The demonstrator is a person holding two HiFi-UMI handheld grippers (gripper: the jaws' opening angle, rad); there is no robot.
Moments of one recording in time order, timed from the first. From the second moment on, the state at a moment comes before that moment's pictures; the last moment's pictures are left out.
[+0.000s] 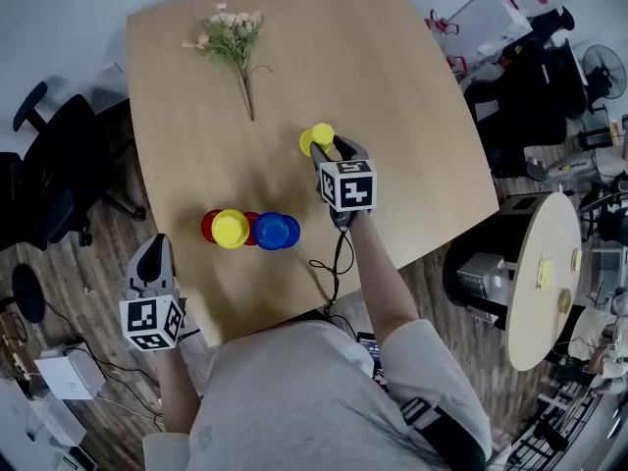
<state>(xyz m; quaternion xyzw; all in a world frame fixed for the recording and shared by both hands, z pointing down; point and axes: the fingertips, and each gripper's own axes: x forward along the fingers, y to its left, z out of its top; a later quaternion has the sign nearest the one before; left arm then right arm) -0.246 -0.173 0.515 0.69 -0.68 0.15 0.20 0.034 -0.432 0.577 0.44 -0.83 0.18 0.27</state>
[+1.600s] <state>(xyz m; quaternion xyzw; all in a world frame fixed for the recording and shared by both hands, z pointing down) -0.215 -0.170 0.485 0.81 -0.56 0.11 0.15 -0.061 -0.205 0.413 0.34 -0.91 0.12 0.23</state>
